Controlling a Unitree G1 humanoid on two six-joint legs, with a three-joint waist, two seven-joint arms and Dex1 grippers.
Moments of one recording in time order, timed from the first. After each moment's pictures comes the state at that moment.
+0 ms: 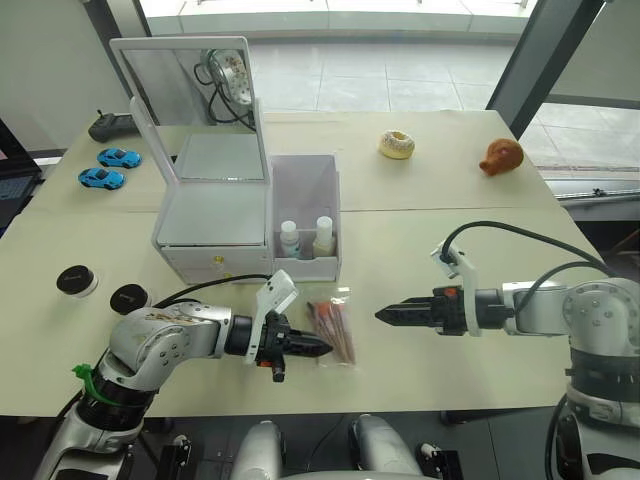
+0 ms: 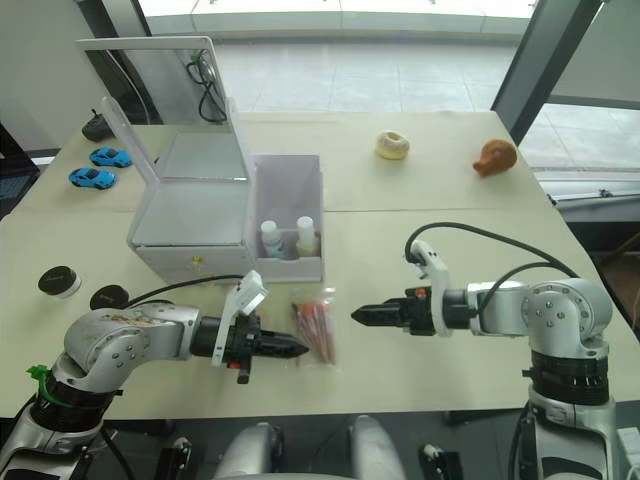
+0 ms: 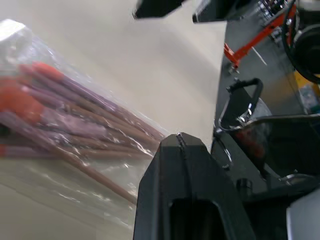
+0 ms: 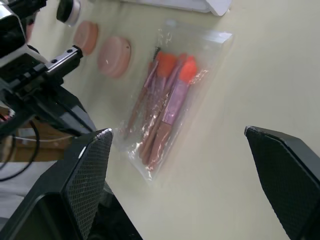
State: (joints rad) left arm -0.31 0.58 -0.13 -0.38 -0.85 1.14 -0.71; right arm -0.46 -0.56 -0.20 -0.15 1.21 1.61 0.31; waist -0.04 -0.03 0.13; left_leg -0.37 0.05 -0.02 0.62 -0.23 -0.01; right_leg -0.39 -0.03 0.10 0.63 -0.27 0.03
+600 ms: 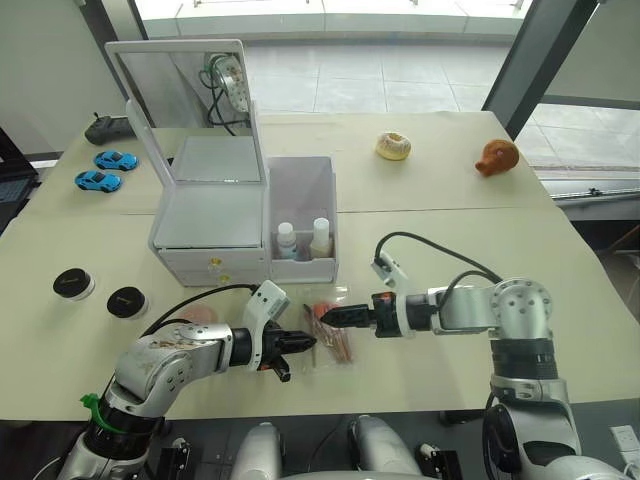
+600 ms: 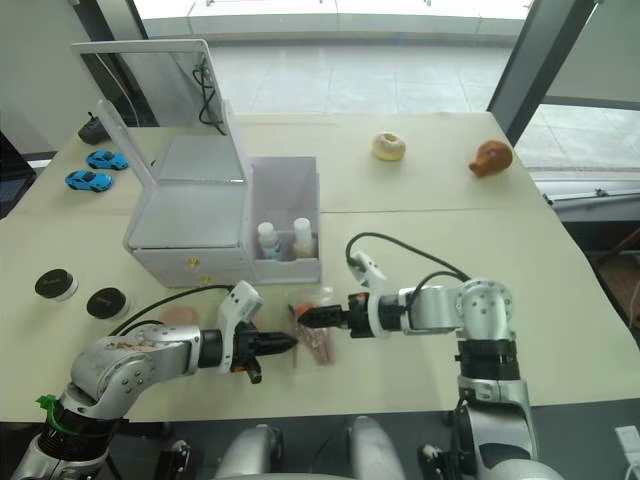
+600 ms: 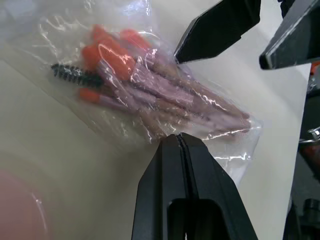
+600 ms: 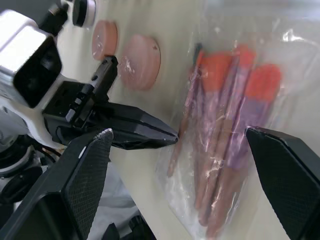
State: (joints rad) left arm -0.15 0.61 -0.18 -0.44 -0.67 1.08 -0.55; right arm -0.50 -0.30 -0.08 0.03 1.44 1.60 -0.14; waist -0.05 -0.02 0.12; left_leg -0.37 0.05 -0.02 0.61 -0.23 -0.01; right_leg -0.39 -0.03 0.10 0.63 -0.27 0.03
